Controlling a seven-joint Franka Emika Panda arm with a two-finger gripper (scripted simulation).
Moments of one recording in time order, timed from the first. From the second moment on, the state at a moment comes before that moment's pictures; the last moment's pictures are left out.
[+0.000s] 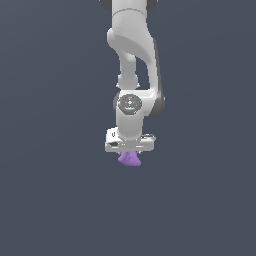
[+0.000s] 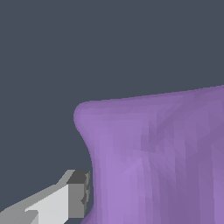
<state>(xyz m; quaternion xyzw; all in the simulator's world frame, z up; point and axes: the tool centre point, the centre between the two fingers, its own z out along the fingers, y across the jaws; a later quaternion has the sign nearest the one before) 0.024 0.007 0.078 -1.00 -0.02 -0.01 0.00</state>
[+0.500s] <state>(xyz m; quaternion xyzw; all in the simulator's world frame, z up) 0.029 -0.049 0.173 -1.00 -0.02 0.00 0.00</state>
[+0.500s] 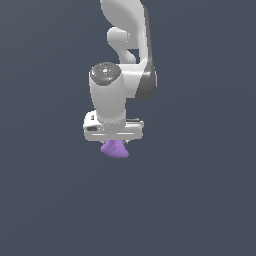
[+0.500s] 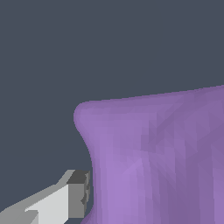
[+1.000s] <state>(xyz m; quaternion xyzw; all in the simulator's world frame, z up) 0.037 -0.104 0.267 -1.00 -0.02 0.00 0.00</state>
